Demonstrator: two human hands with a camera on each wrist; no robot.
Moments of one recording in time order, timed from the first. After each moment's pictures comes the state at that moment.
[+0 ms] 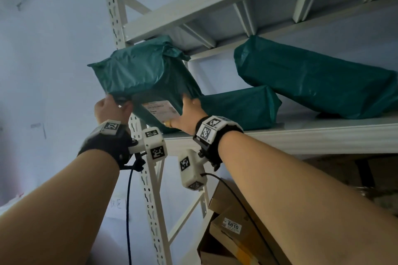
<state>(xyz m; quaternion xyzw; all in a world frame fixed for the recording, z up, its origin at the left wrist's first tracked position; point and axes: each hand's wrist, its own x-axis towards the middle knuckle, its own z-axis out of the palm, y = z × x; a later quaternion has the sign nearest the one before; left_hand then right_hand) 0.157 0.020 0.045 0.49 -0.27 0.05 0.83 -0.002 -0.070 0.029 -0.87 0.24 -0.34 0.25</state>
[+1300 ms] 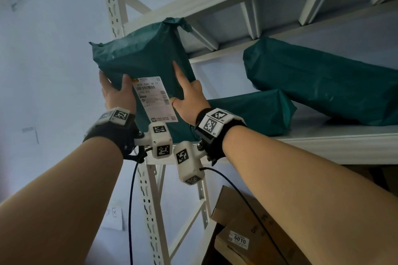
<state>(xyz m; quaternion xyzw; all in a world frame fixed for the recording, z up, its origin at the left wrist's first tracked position) 0.165 -0.005 0.082 0.54 -0.31 0.15 0.77 0.025 -0.085 0.057 -0.83 0.14 -0.49 0.24</state>
